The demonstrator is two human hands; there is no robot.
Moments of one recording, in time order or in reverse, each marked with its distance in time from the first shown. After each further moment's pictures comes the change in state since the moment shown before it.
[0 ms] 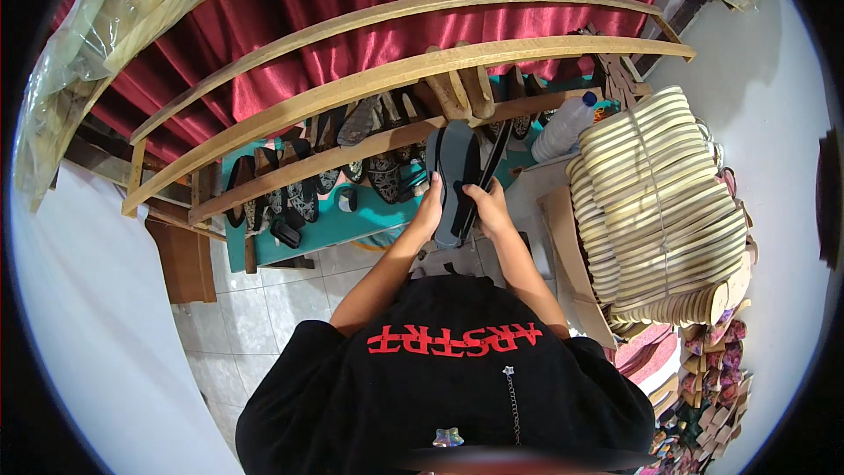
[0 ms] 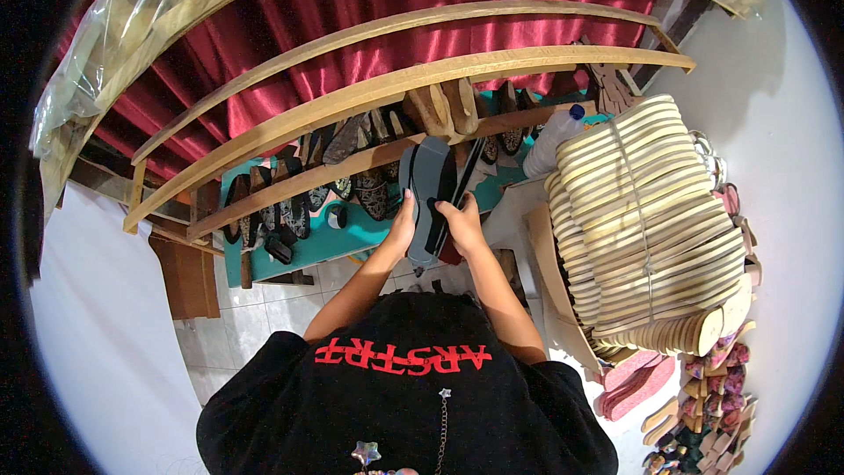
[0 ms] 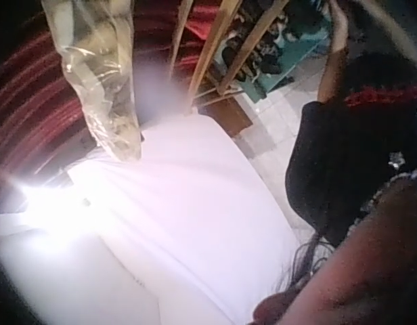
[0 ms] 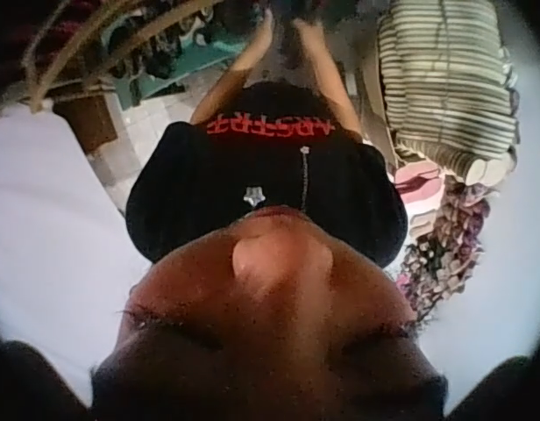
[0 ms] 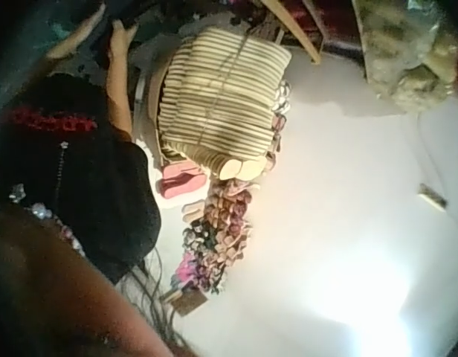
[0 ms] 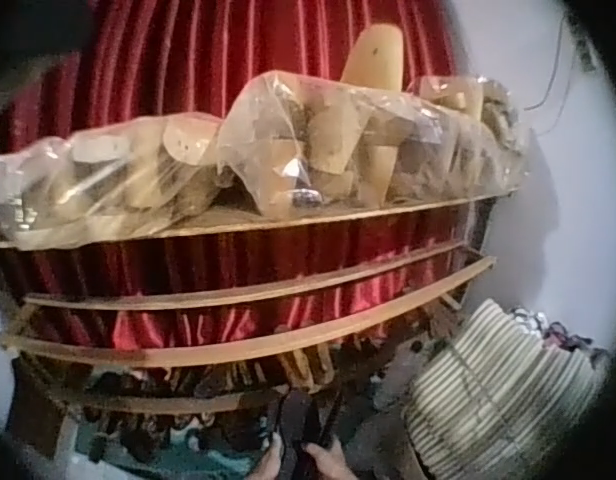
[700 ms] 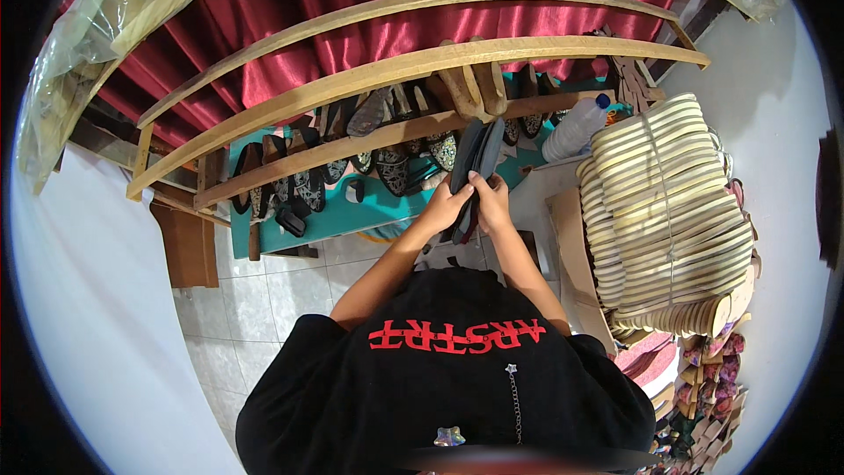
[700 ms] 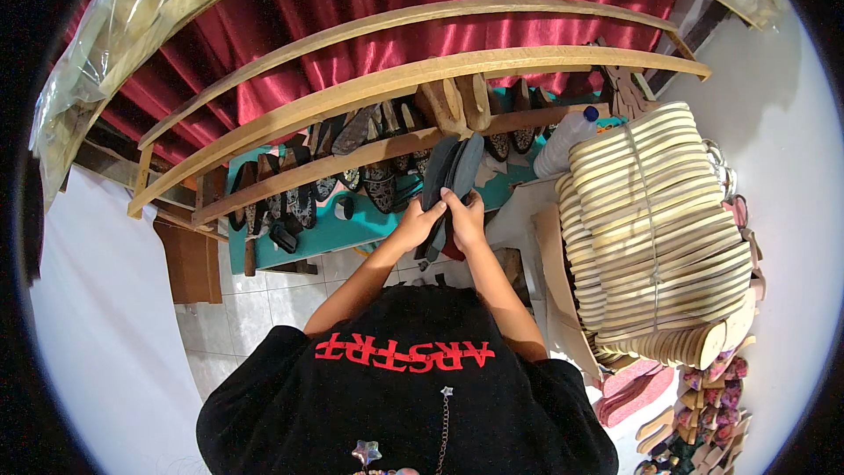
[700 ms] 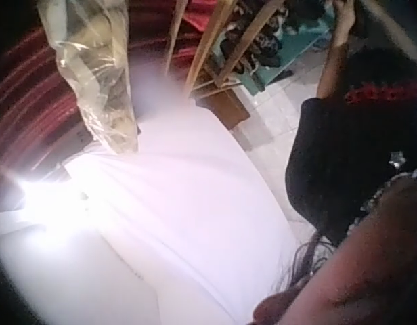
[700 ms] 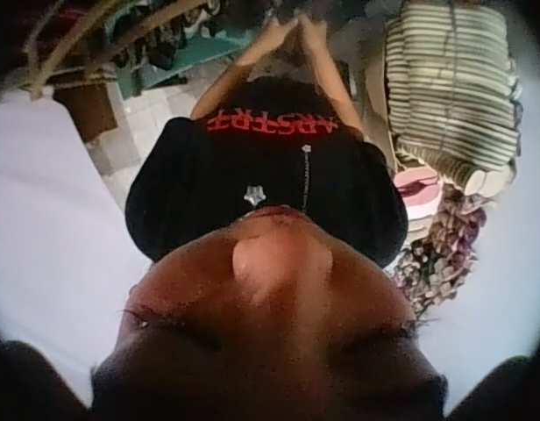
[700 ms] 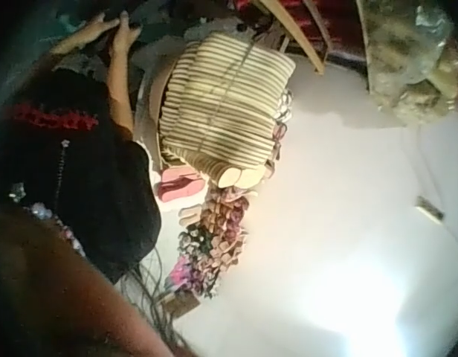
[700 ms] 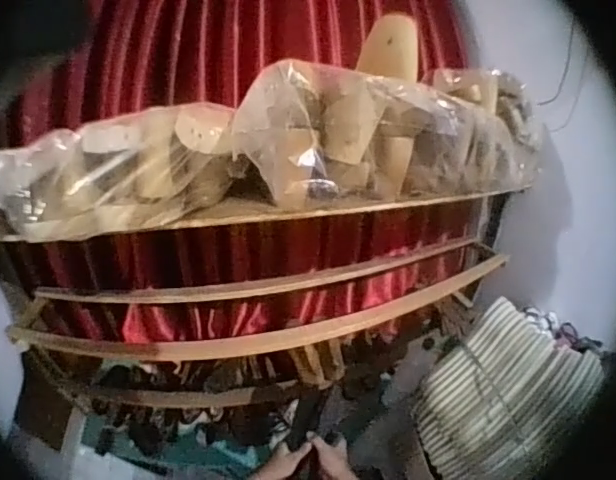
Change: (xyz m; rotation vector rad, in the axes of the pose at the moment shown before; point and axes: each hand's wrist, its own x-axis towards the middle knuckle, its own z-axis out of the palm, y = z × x) left_hand -0.005 0.009 0.005 0.488 -0.115 0.314; right_hand 0.012 0.020 0.001 0.107 0.003 -0.043
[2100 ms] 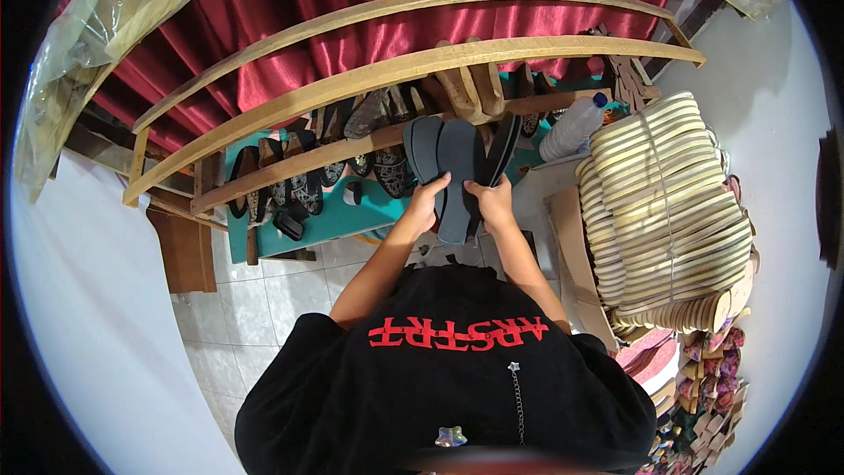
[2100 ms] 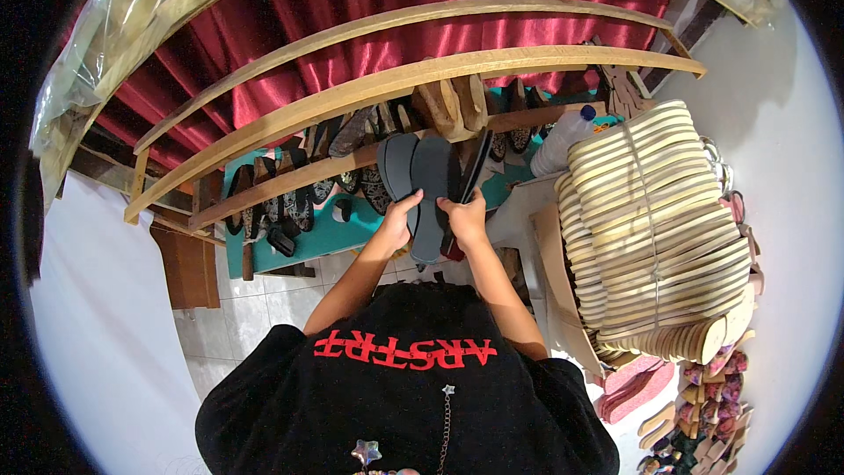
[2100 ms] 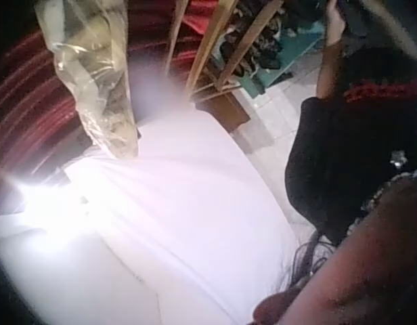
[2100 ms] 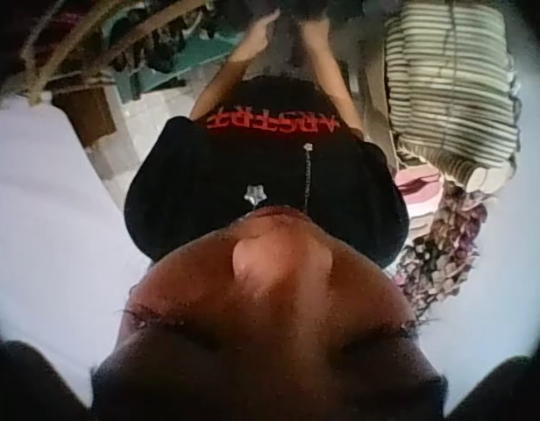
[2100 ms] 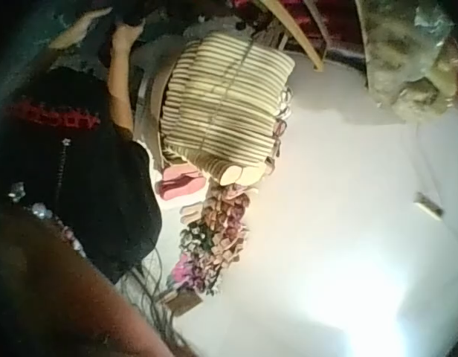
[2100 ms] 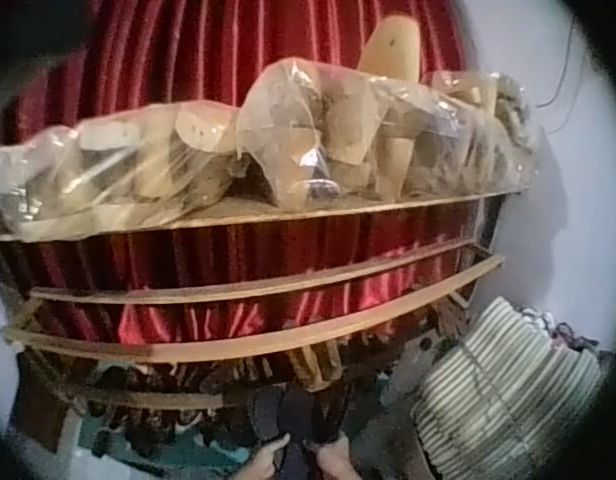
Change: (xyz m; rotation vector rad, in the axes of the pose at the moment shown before) left_hand 0.003 -0.013 -0.024 -0.888 0.092 -0.377; right_hand -0.009 -0.021 0.014 -0.281 0.115 -0.040
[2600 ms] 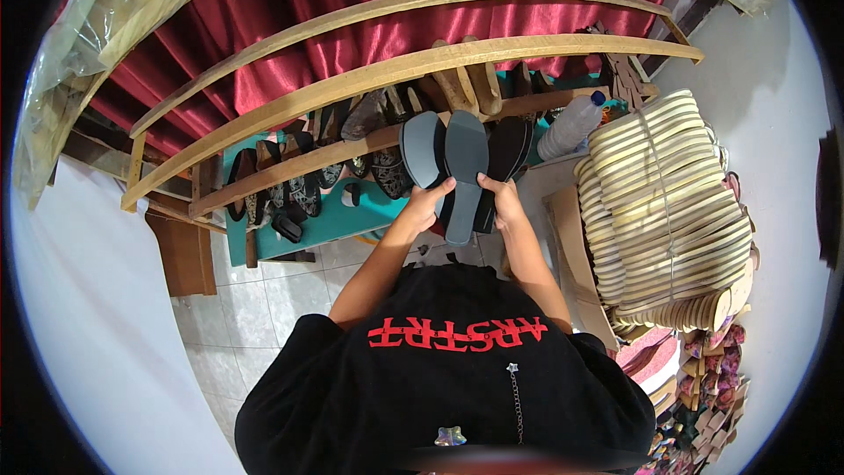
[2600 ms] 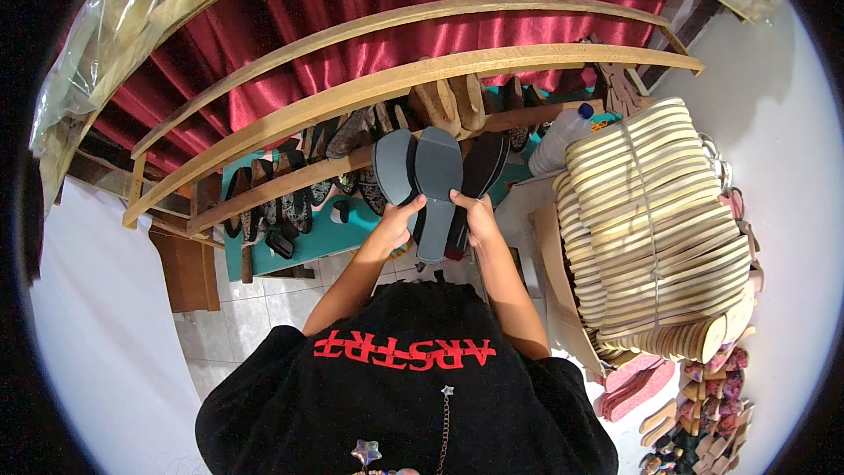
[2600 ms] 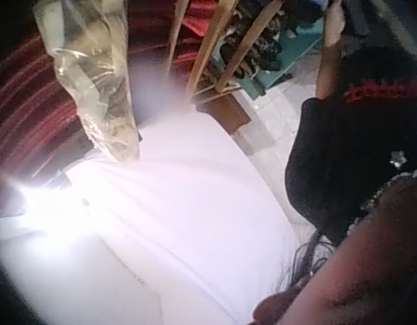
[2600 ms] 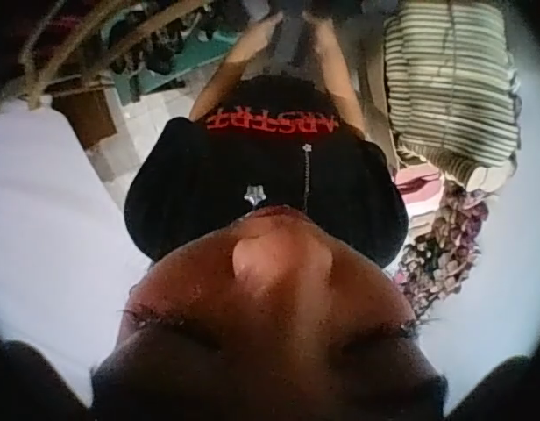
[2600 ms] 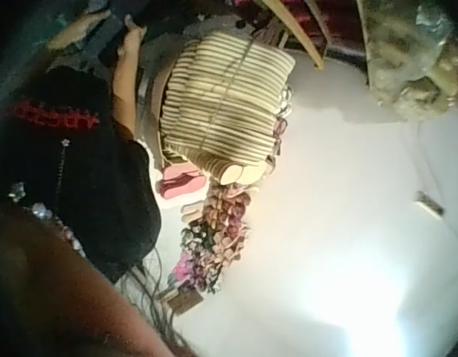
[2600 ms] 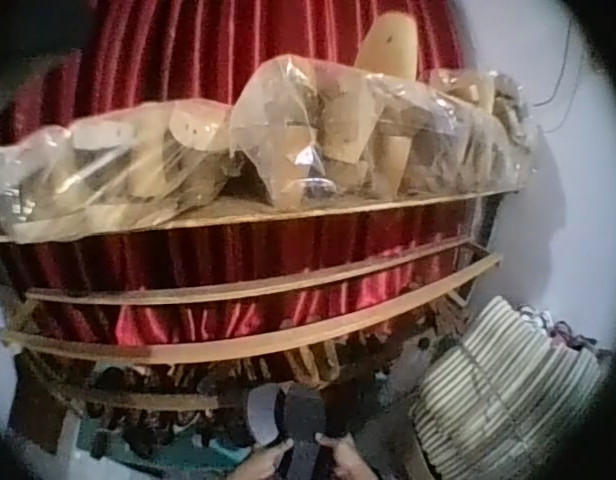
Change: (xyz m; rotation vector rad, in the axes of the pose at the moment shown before) left_hand -0.007 0.006 0.014 0.139 -0.041 0.077; right_hand 0.012 -0.001 -0.021 0.284 -0.136 0.130
